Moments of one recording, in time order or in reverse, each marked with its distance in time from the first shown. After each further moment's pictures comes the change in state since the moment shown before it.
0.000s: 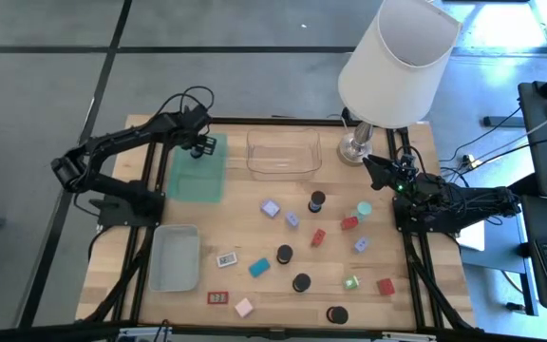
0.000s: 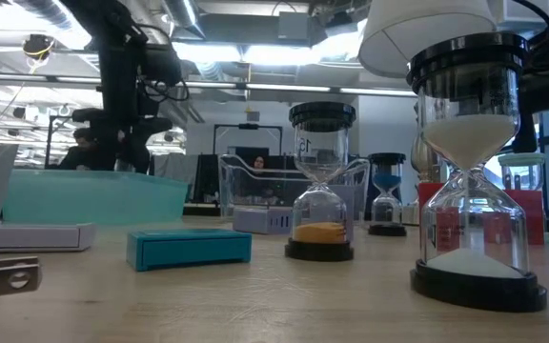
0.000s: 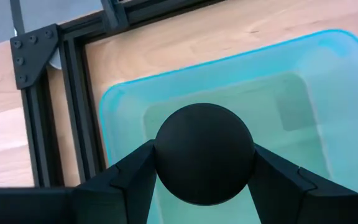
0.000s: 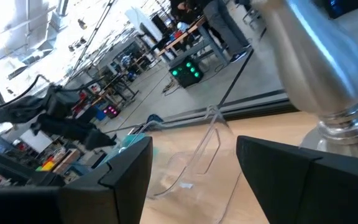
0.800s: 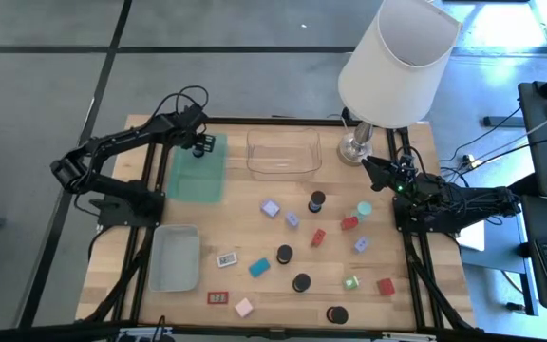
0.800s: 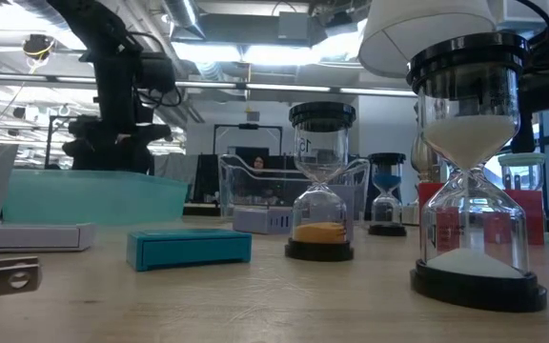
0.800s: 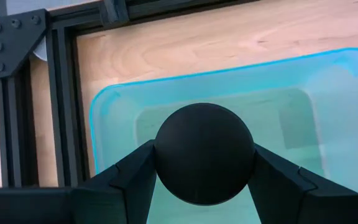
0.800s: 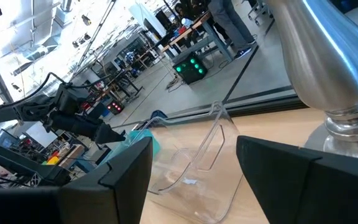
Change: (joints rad) left arm 0.053 -0.002 -0.070 0.119 0.054 -0.030; right arm 0.000 0.000 0.000 0.000 -0.019 0.000
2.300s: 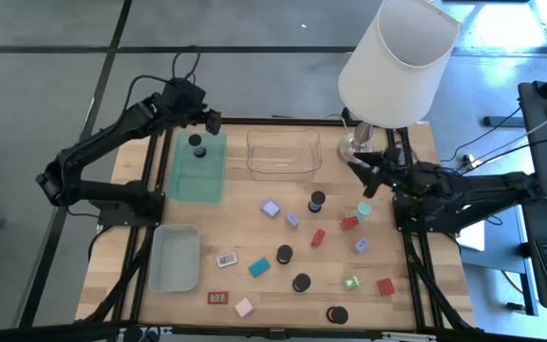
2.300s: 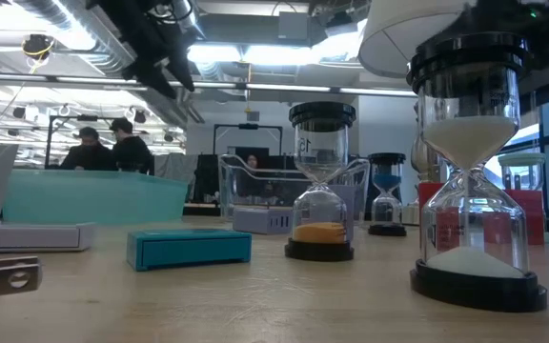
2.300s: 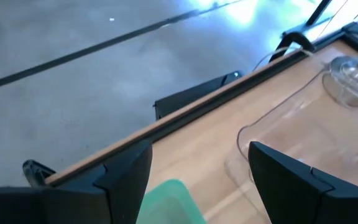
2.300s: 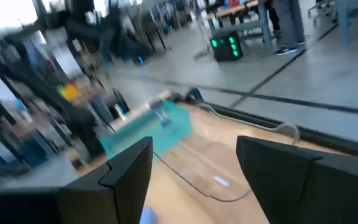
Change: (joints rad) left arm -0.068 -0.167 0.280 0.120 0.168 0.319; right arm 0.000 0.496 0.312 0.124 -0.229 -0.305
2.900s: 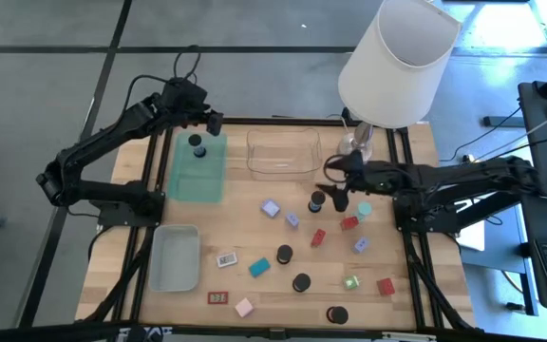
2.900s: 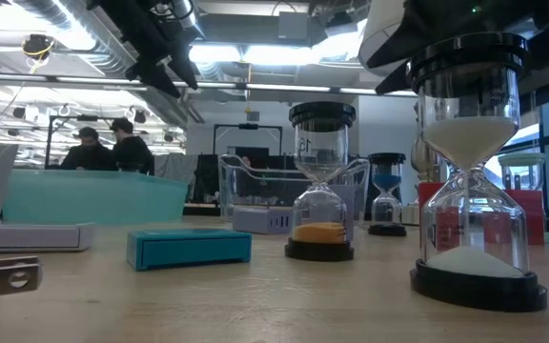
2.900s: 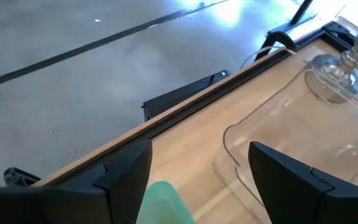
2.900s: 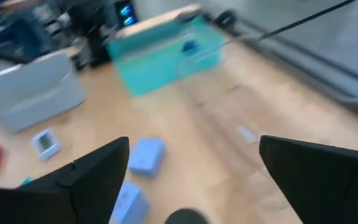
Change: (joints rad) left arm -0.001 0.000 0.000 0.008 0.054 0.023; right arm -0.011 0.492 0.249 -0.097 -0.243 -0.087
